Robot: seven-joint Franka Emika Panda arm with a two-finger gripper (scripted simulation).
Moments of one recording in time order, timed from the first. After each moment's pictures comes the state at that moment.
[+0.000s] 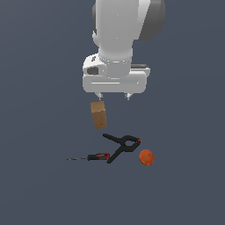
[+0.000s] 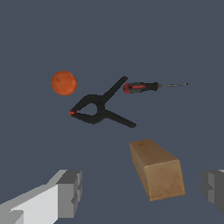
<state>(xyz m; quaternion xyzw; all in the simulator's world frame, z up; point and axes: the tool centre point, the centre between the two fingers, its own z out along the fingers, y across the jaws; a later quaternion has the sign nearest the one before) -0.003 0.006 0.310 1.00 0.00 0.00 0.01</state>
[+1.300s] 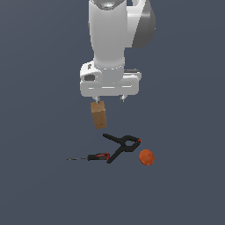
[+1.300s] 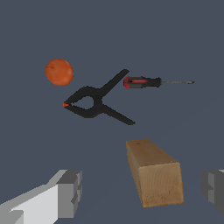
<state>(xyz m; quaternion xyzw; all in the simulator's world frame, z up) -0.016 -0.009 0.284 1.00 0.03 -0.01 0.00</state>
